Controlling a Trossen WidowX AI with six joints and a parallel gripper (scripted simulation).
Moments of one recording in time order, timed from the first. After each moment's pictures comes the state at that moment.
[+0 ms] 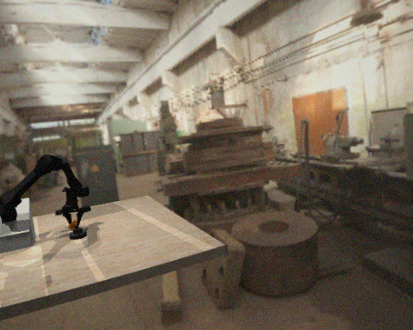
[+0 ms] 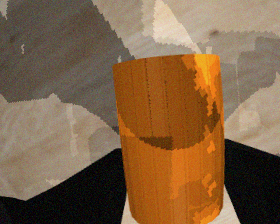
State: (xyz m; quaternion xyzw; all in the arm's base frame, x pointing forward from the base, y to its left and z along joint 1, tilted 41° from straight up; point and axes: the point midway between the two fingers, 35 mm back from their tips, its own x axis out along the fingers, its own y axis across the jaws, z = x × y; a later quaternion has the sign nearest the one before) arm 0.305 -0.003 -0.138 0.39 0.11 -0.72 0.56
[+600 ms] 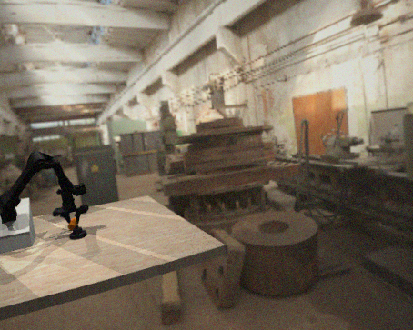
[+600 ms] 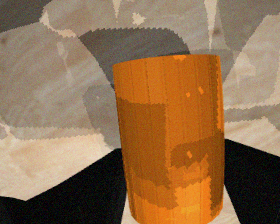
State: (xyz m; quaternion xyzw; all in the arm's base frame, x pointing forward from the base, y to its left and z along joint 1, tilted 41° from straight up) arm 0.298 -0.009 -0.120 0.50 0.20 -0.65 0.54
